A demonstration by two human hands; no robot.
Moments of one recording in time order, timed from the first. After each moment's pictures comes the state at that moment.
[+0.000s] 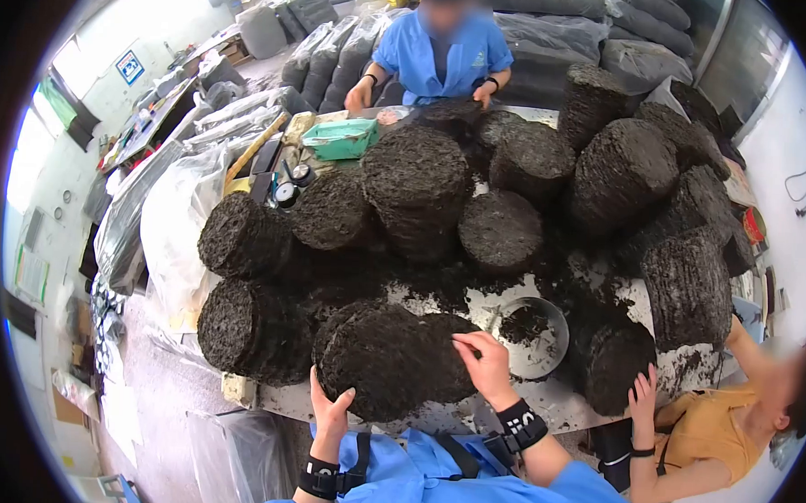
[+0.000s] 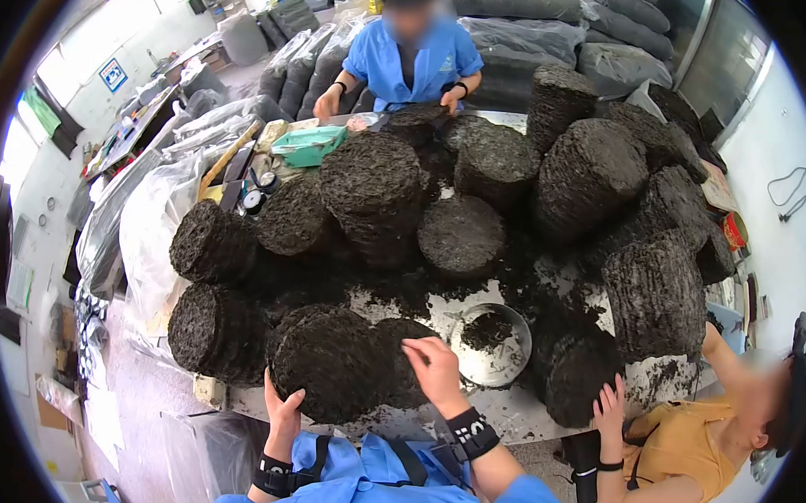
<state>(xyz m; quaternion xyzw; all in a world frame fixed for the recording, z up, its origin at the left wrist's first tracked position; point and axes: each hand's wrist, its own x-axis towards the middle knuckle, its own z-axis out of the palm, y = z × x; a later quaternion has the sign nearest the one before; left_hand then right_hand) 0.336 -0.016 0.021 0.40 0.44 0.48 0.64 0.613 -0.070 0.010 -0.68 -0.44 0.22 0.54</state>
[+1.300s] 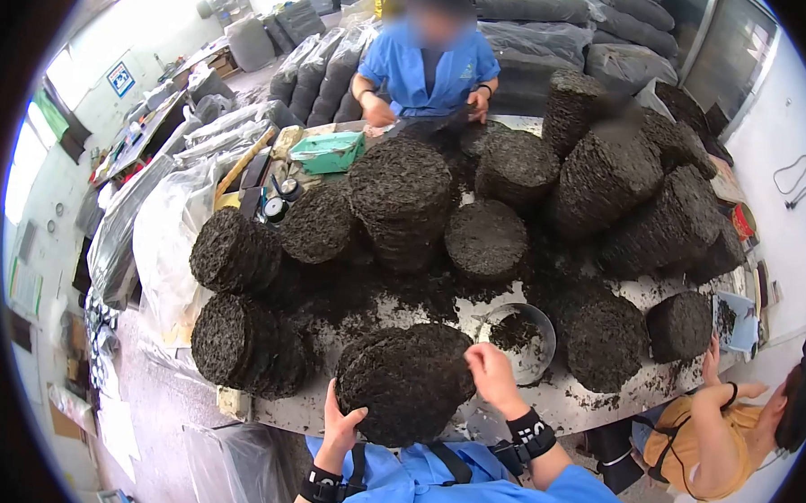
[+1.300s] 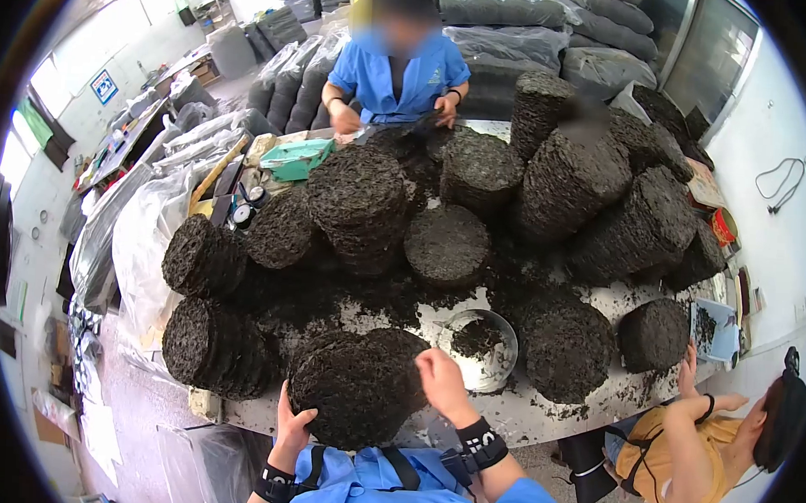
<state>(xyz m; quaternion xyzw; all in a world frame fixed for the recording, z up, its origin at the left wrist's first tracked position) 0.353 -0.023 0.020 0.39 0.41 0.39 0.73 0.637 -0.092 0.003 -0.73 -0.43 0.28 0.45</state>
